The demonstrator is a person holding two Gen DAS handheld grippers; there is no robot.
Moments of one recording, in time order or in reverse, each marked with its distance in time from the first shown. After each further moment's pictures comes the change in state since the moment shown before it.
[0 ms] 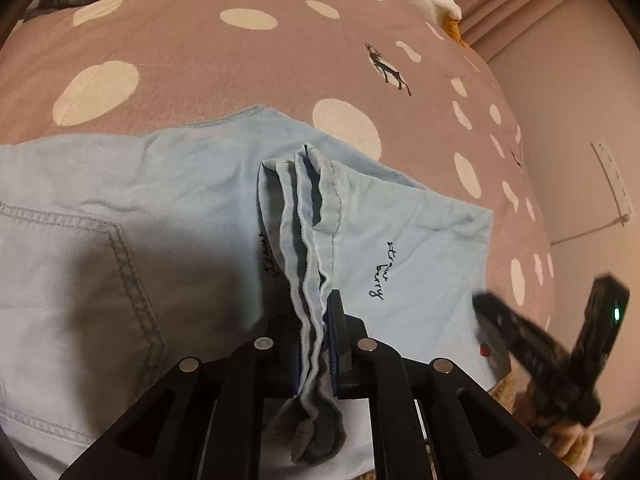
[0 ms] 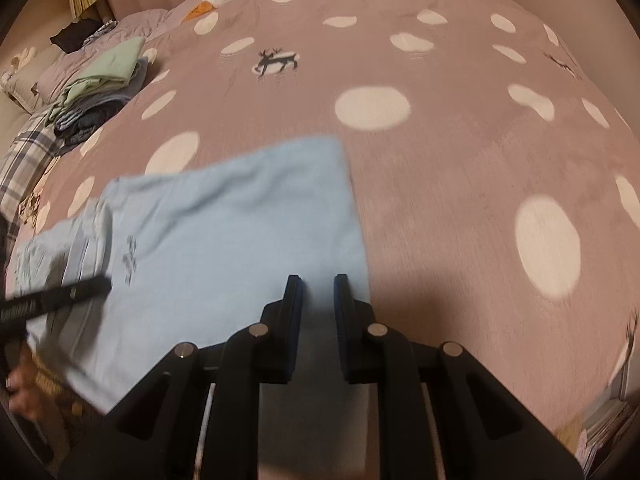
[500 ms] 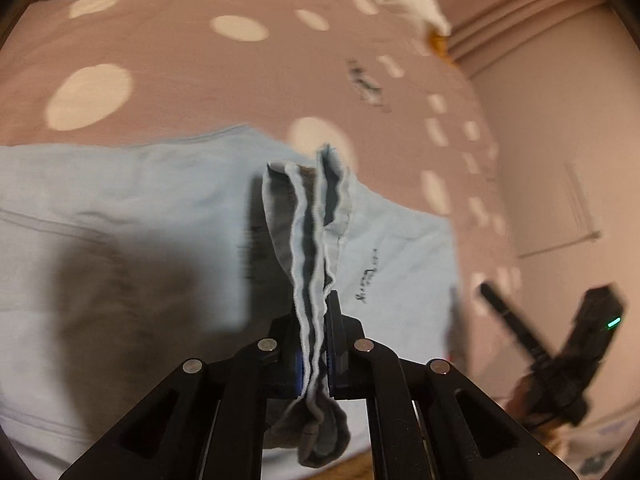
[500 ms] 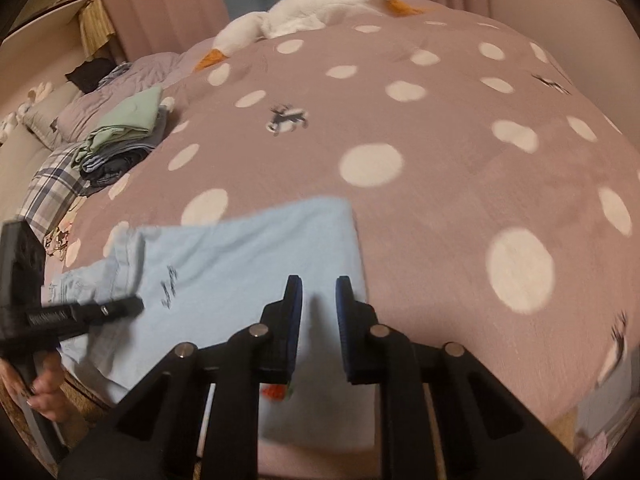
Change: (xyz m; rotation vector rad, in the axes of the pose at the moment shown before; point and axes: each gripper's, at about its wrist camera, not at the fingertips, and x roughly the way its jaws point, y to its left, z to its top) left arm -0.016 0.014 0.008 -0.048 0.009 -0.086; right arm -0.035 0.000 0.024 0.037 -0.148 0.076
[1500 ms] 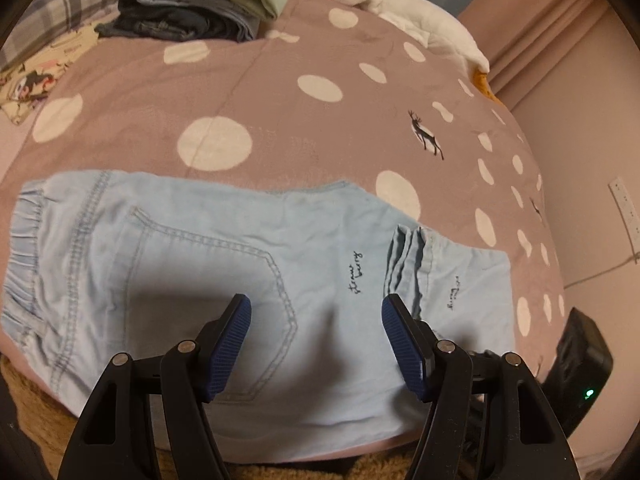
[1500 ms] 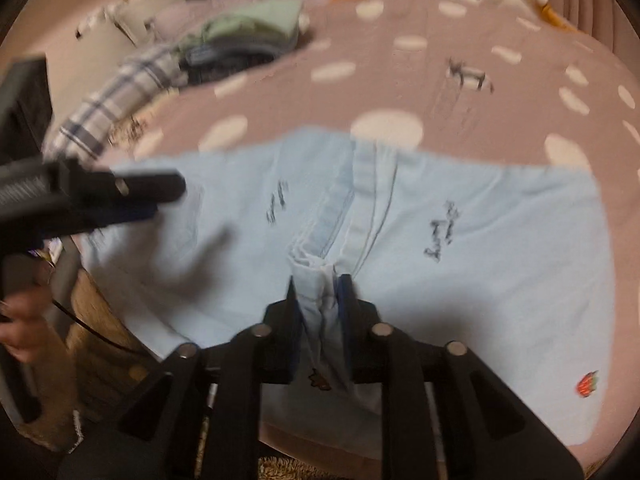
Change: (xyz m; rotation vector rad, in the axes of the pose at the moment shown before) left arm -0.056 0.020 -0.006 -0.024 -0.152 0.175; right arm 0.043 0.118 -0.051 -0.304 0.166 0.222
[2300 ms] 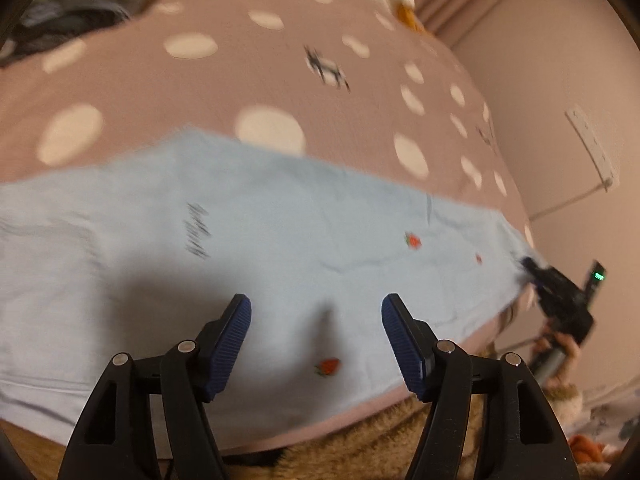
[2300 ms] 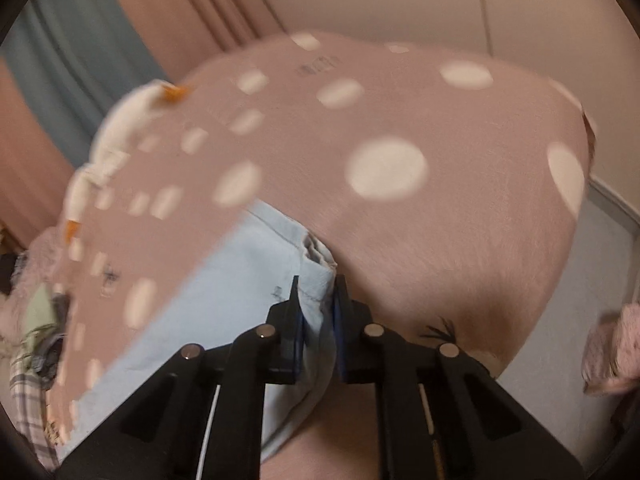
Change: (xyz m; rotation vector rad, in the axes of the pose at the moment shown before) left arm 0.024 -0.078 -0.017 0.179 0.104 -0.118; right arm -0.189 -0.288 -0.101 0.865 -0.436 -0.471
